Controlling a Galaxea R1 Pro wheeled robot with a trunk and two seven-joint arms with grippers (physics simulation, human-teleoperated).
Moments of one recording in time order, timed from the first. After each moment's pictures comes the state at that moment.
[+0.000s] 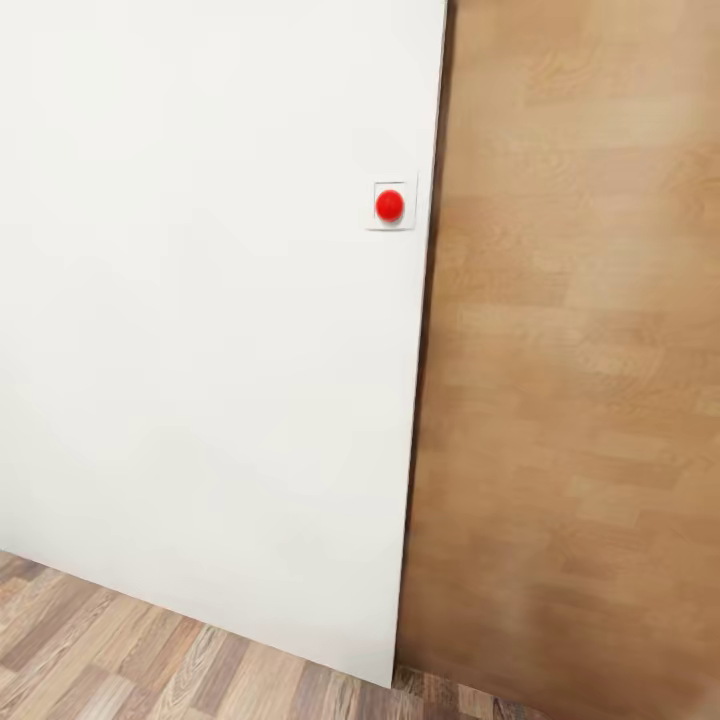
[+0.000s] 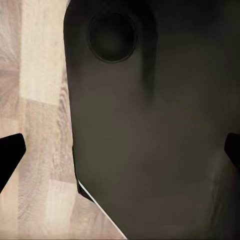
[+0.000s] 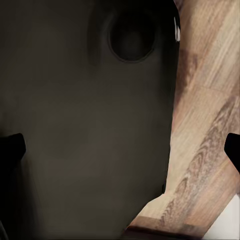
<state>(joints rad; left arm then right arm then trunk) 0.00 0.00 0.00 0.00 0.00 0.00 0.00 0.00 0.00 0.00 0.00 0.00 0.00 0.00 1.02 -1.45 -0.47</state>
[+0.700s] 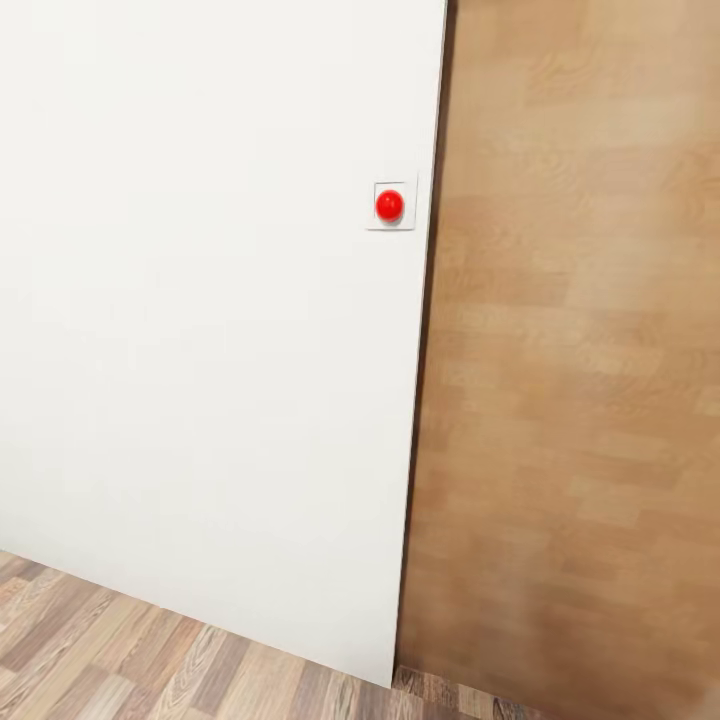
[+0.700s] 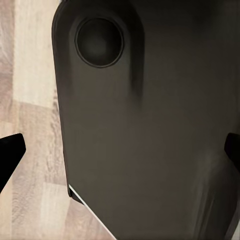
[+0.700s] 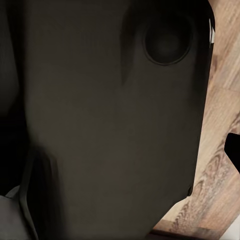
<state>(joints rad) 0.00 -0.01 0.00 0.00 0.00 0.00 0.00 0.00 0.04 -0.01 0.00 0.00 0.00 0.00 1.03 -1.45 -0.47</state>
